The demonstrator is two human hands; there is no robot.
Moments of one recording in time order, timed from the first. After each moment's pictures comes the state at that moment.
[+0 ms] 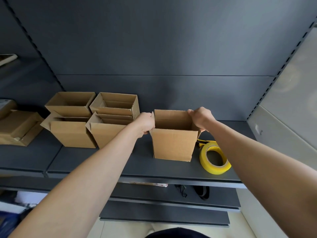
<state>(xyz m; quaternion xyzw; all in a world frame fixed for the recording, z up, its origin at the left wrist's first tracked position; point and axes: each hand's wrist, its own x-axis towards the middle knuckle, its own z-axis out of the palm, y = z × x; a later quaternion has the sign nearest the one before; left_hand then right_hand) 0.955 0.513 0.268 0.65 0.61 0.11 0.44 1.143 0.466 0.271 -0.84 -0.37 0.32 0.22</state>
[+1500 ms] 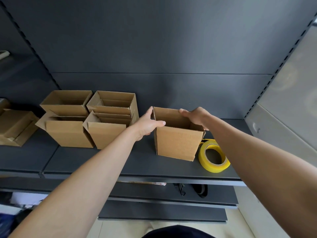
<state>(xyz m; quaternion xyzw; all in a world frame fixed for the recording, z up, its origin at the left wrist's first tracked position) 0.953 0.512 0.259 0.63 0.53 0.13 0.55 1.141 0.470 0.267 -0.82 -0.37 0.37 0.23</state>
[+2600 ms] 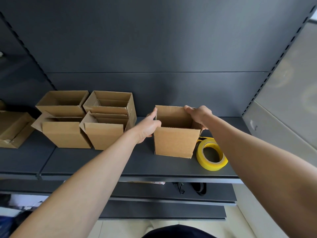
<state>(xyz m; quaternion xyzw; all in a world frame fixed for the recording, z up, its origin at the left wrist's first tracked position) 0.964 0.506 0.249 0.65 0.51 0.09 0.56 1.151 0.464 0.269 -0.84 -0.29 0.36 0.27</state>
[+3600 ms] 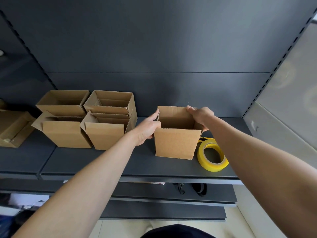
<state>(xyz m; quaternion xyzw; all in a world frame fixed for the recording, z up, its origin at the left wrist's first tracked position) 0.957 0.506 0.243 0.62 0.47 0.12 0.61 1.152 0.466 0.266 -0.84 -0.25 0.39 0.30</state>
